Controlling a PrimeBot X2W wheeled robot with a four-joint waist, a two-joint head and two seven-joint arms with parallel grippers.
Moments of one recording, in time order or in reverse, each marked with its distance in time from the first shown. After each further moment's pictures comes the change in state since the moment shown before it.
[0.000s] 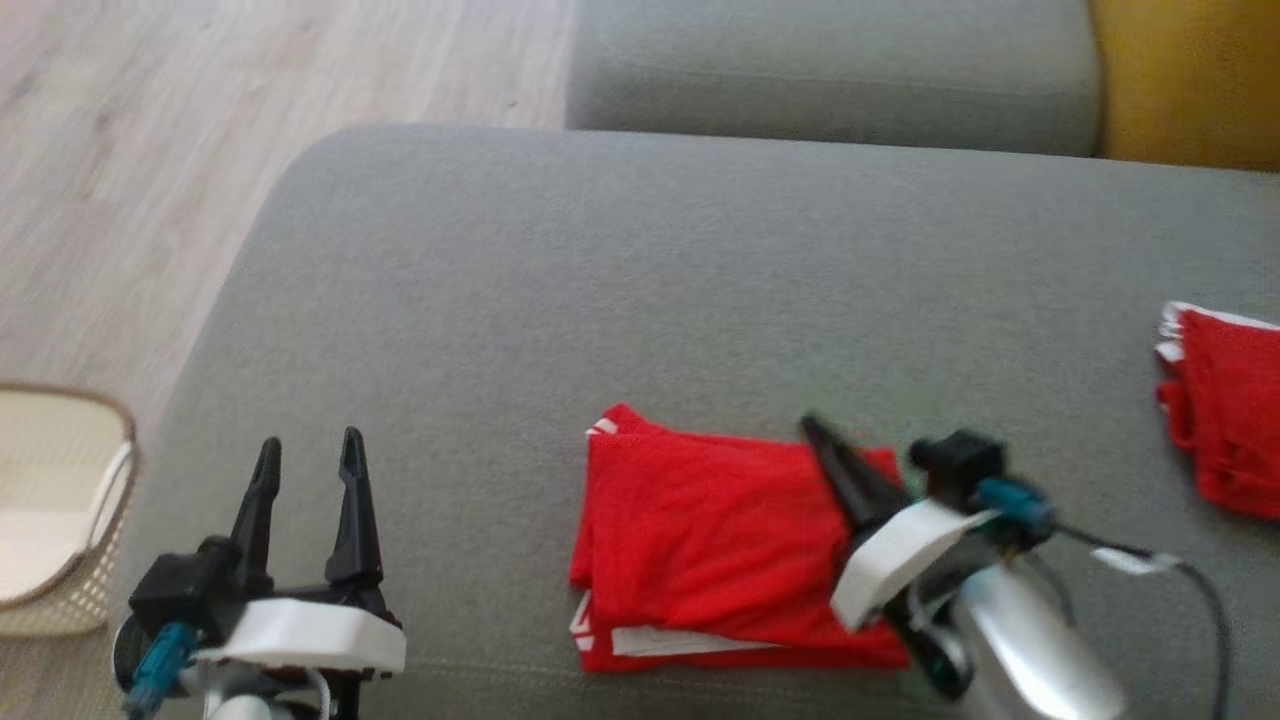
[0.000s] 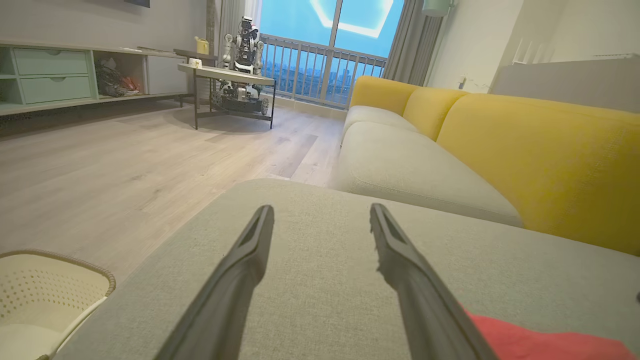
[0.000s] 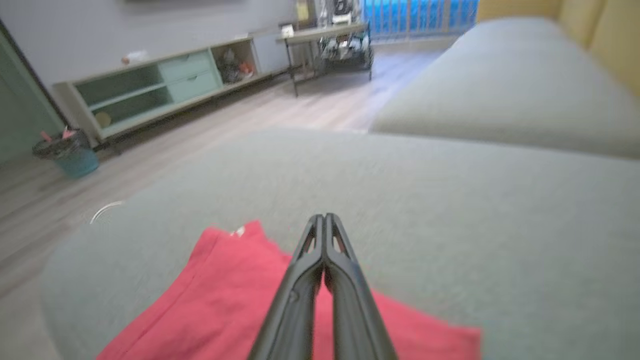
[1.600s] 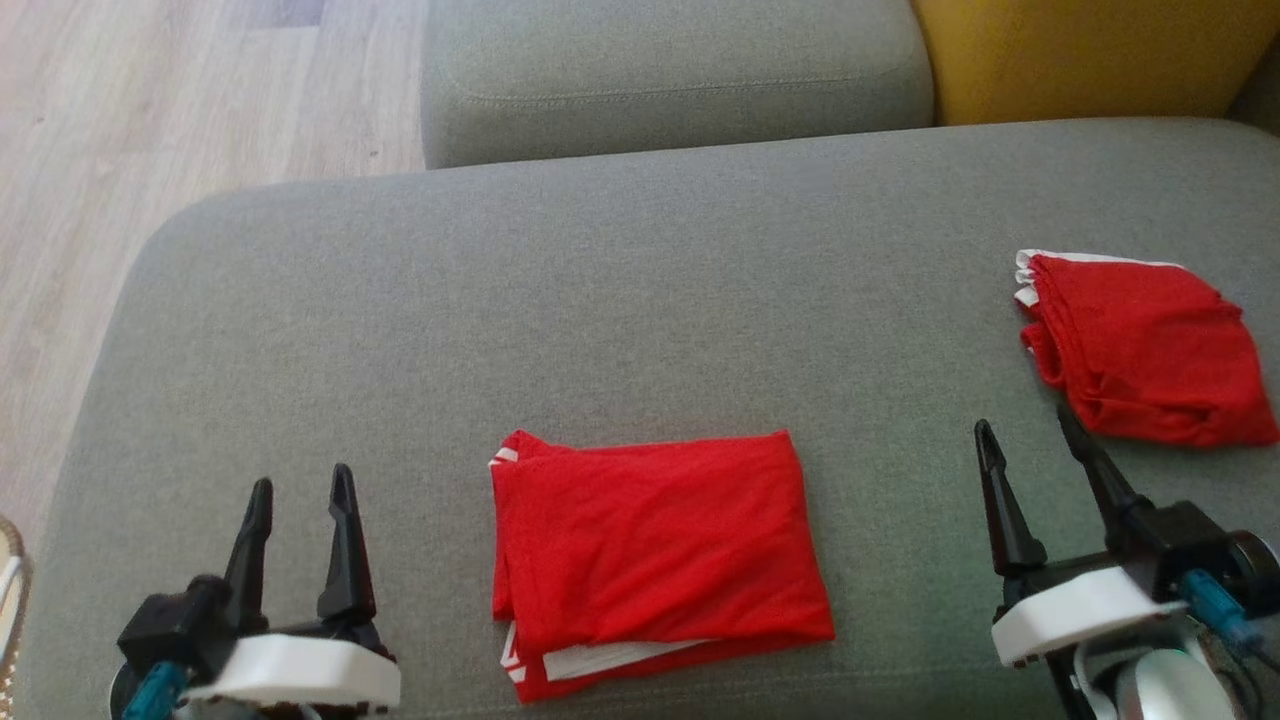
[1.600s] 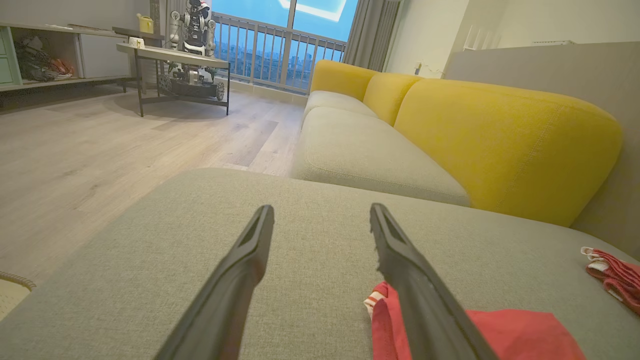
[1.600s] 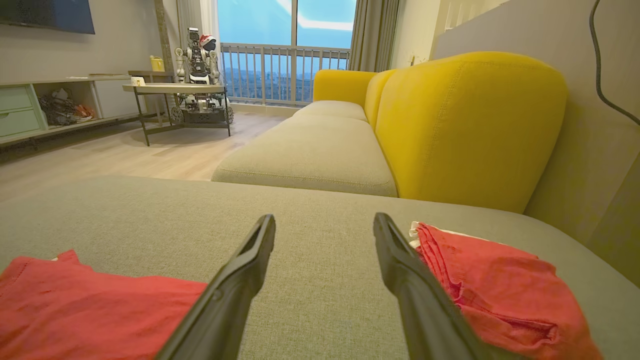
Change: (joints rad) left arm 0.069 -0.001 0.003 -0.031 -0.042 0.025 0.000; right arm 0.306 0.016 -0.422 -0.458 -0.304 0.000 -0.004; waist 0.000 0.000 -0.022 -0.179
